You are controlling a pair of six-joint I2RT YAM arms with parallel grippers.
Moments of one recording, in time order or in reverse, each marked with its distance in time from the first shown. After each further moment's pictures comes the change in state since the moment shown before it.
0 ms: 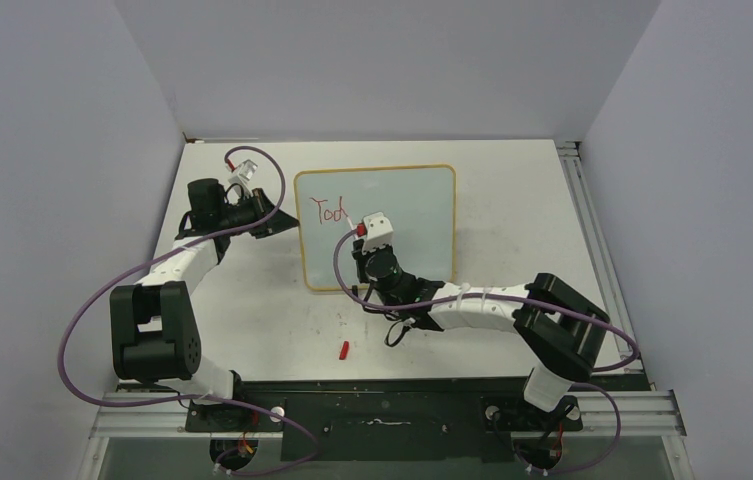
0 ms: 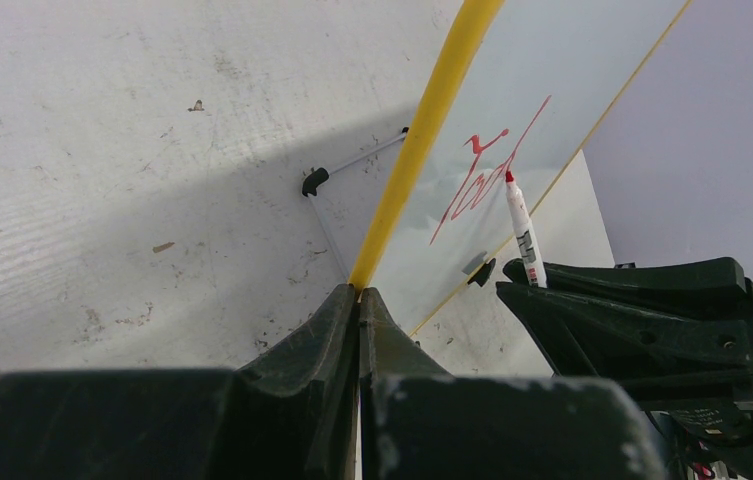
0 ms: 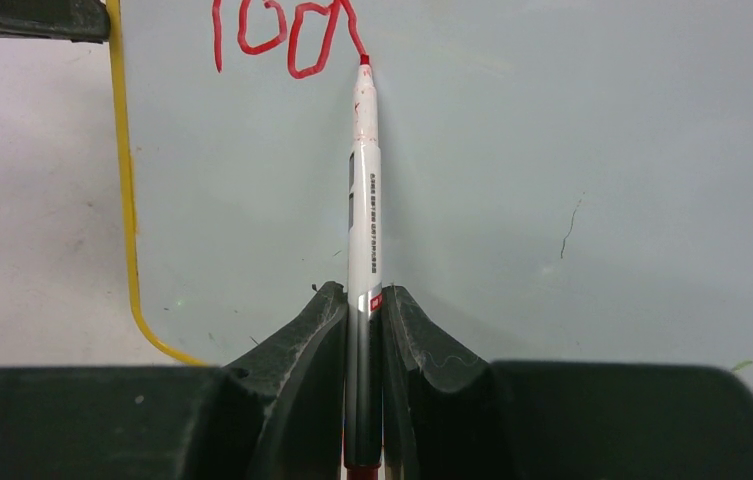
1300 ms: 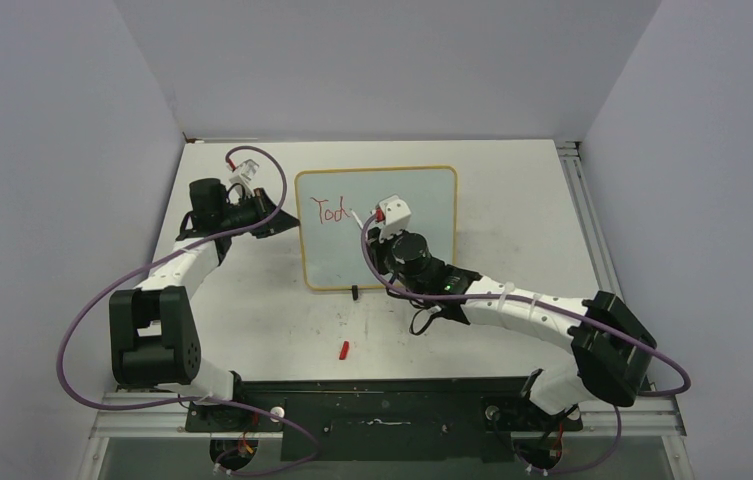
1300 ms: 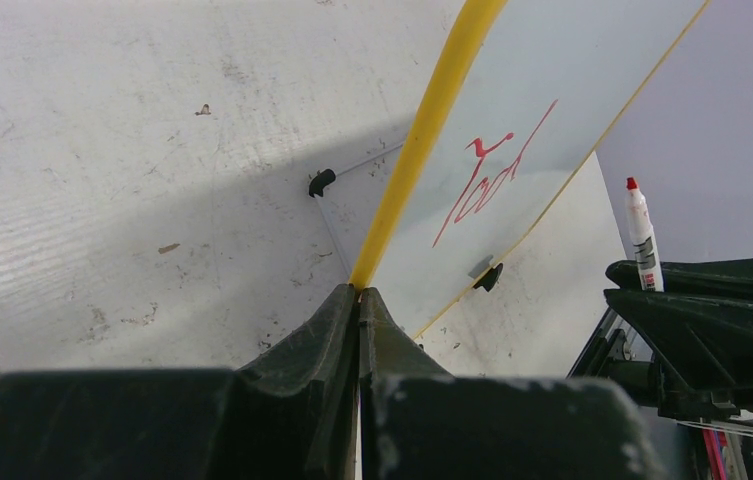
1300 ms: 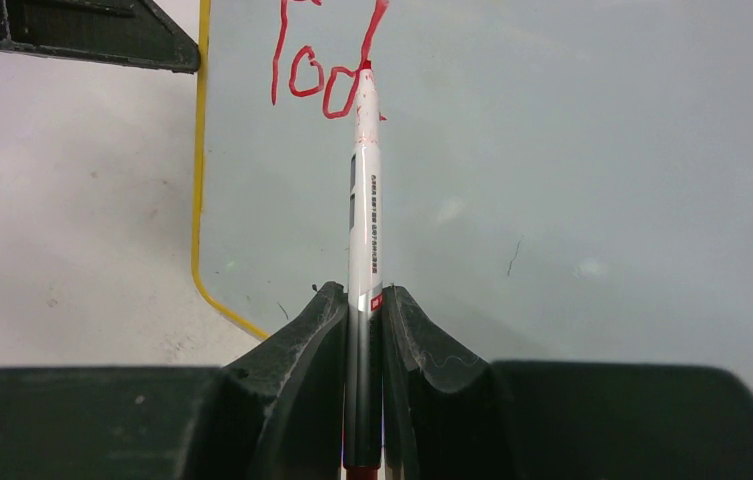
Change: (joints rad) left arm -0.016 -0.025 -0.004 -0.012 -0.040 0.009; right arm -0.061 -0.228 -0.002 -0.212 -0.224 -0.025
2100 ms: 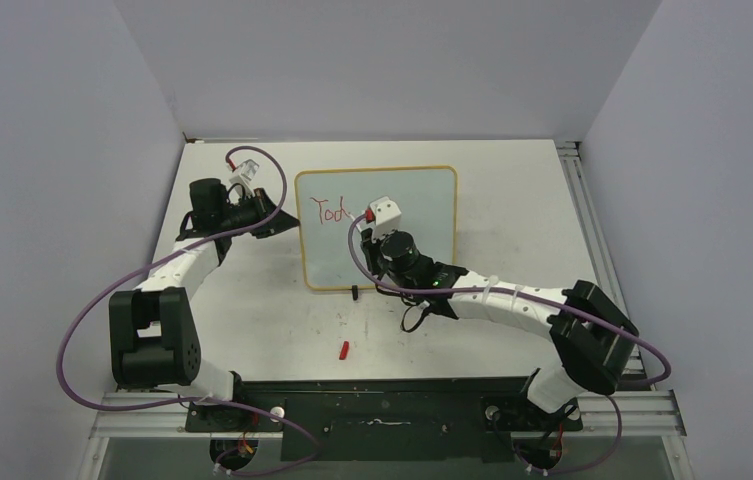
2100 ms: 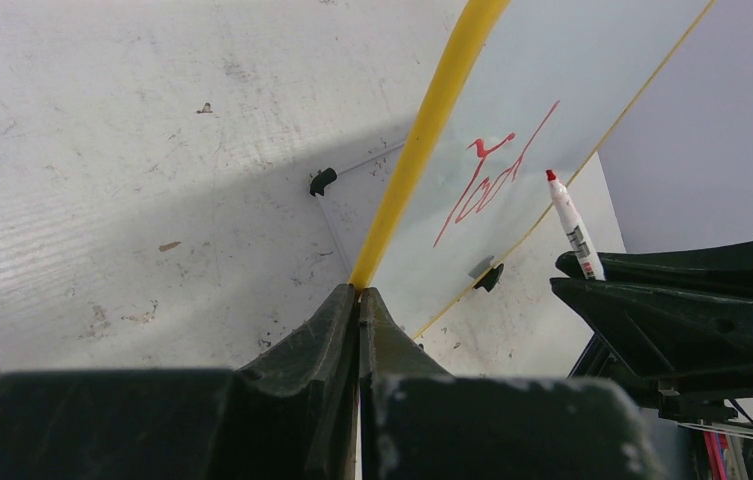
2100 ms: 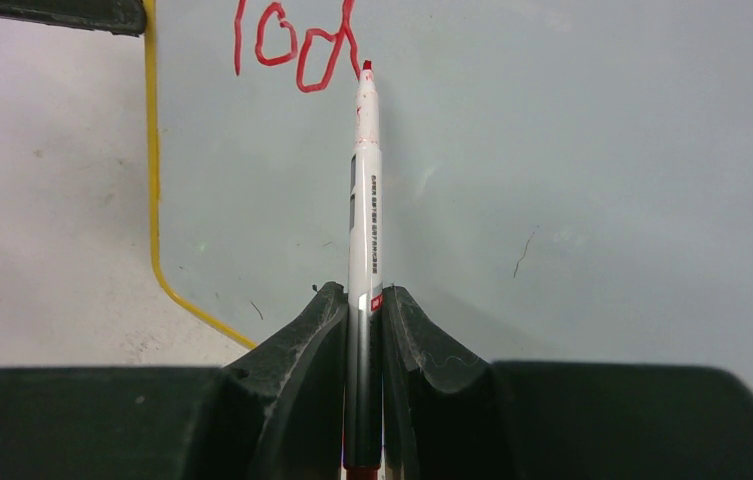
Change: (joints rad) left arm -0.002 -0.005 0.000 -0.008 -0.011 0.000; right arm -0.018 0.089 0.043 -0.014 0.016 -0.014
